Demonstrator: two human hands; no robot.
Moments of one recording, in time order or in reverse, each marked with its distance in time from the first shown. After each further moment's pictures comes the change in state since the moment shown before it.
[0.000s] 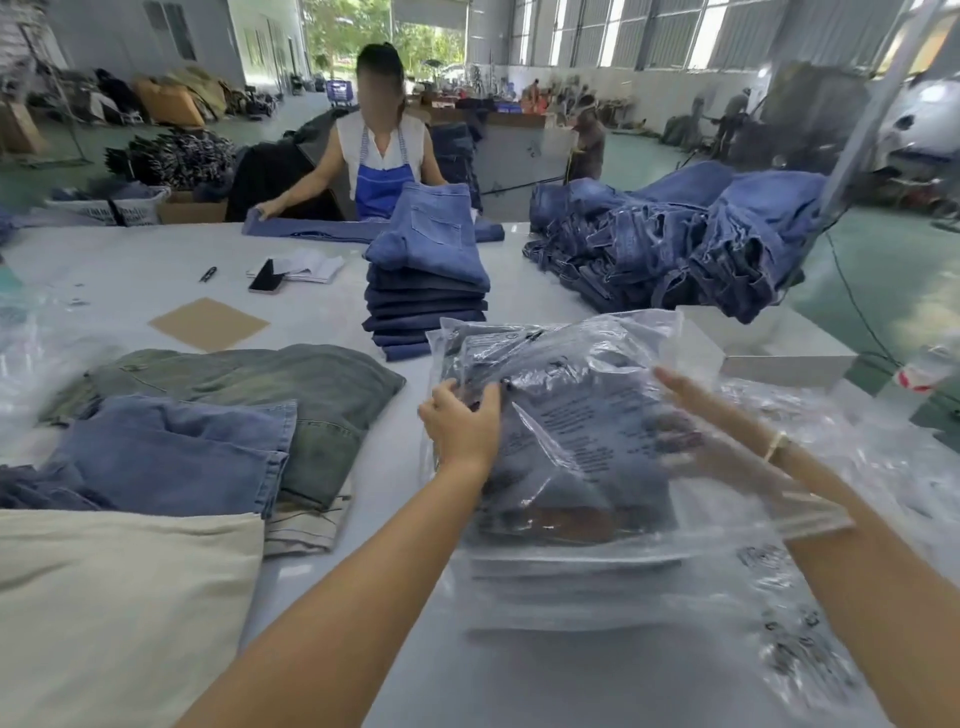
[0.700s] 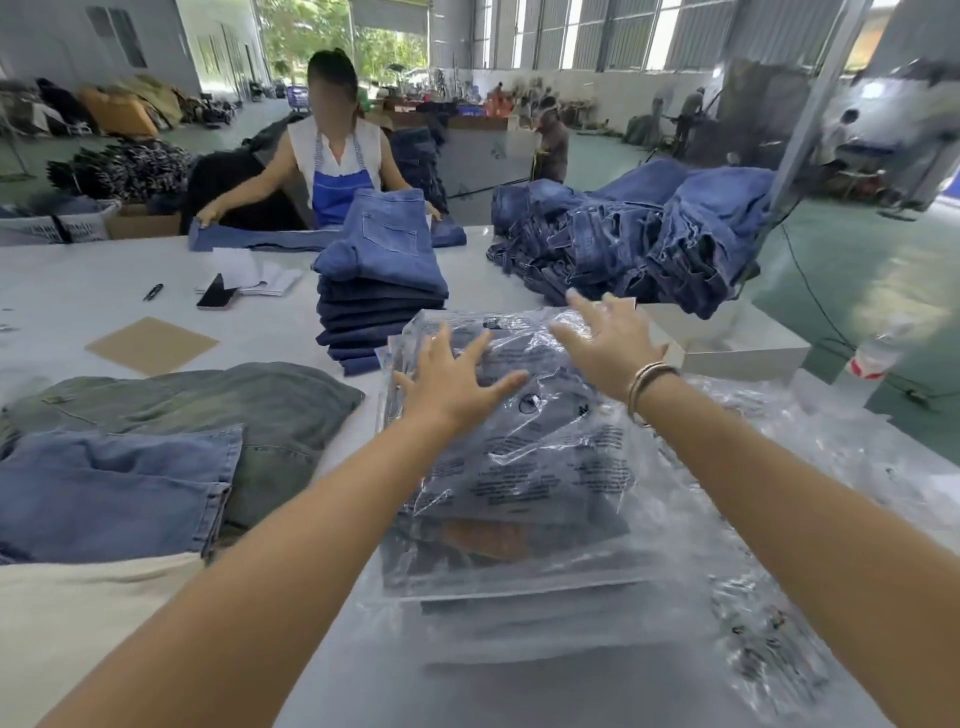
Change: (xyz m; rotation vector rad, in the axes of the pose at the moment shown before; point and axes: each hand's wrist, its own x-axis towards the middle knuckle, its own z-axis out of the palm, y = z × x) left_hand 0.041 0.047 0.031 0.736 -0.310 0.451; right_hand 0.068 -0.029 -0.005 -0.617 0.360 -0.119
